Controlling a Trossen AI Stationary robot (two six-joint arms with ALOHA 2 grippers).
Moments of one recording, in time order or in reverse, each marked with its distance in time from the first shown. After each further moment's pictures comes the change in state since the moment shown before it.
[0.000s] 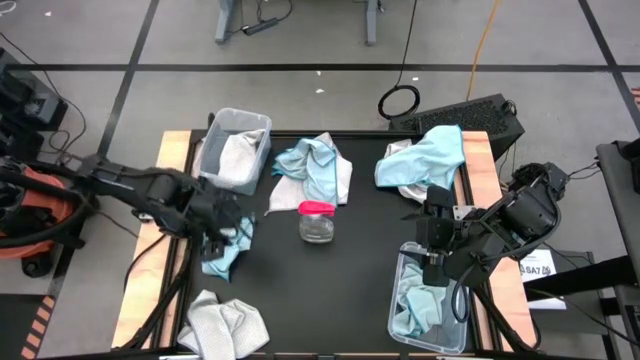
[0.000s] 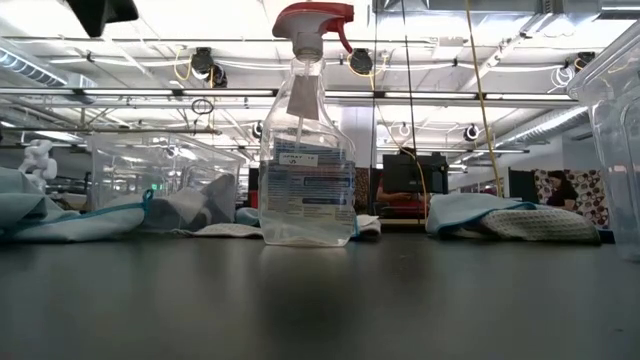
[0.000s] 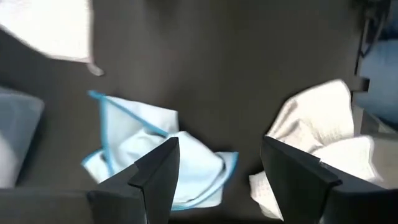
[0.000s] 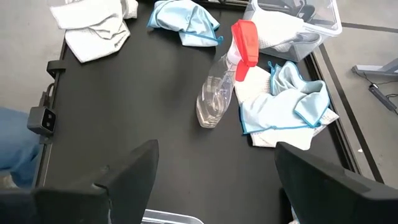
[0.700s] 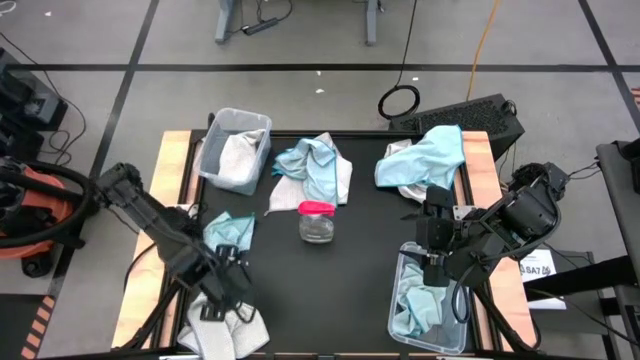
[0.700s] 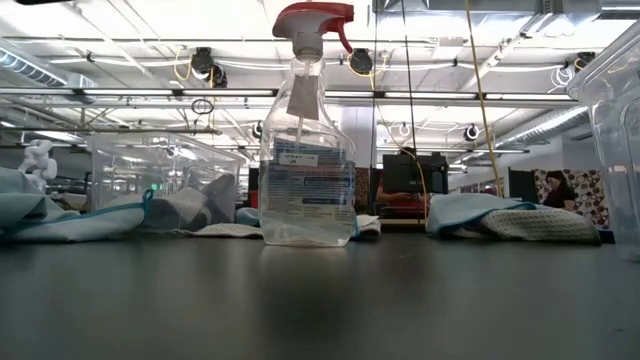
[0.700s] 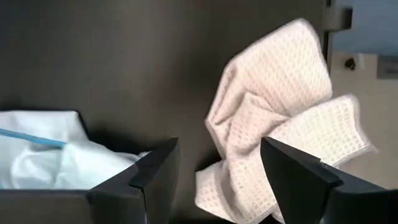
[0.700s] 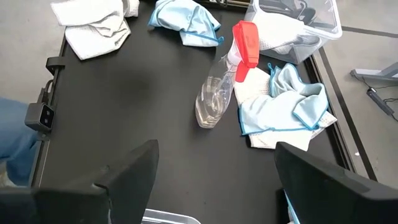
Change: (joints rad) left arm -0.426 0.317 -0.001 0.188 -0.021 -0.214; right arm 0.000 0.000 0.000 0.001 0.000 -0.027
